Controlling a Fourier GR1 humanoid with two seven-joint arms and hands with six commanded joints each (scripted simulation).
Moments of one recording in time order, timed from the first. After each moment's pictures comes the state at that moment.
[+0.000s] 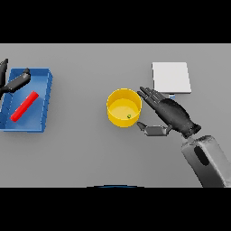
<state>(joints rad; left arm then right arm) -0.55 0.90 -0.59 -1.24 0.23 0.28 0.51 -0.23 -0.37 0.36 -1.61 0.63 0.20 -0.06</state>
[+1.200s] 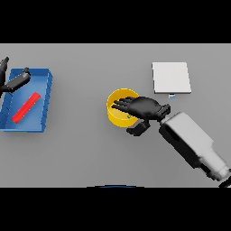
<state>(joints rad) -0.56 0.92 -0.59 -1.26 0.24 0.27 0.52 -0.60 -0.34 0.62 -1.21 0.78 0.46 -0.16</state>
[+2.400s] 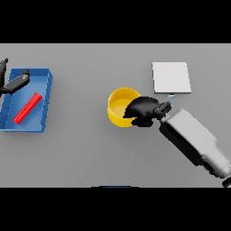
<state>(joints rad) -0.54 0.93 -0.59 -1.28 0.24 0.28 0.51 -0.64 -0.37 0.65 -1.26 0.75 0.59 -0.11</state>
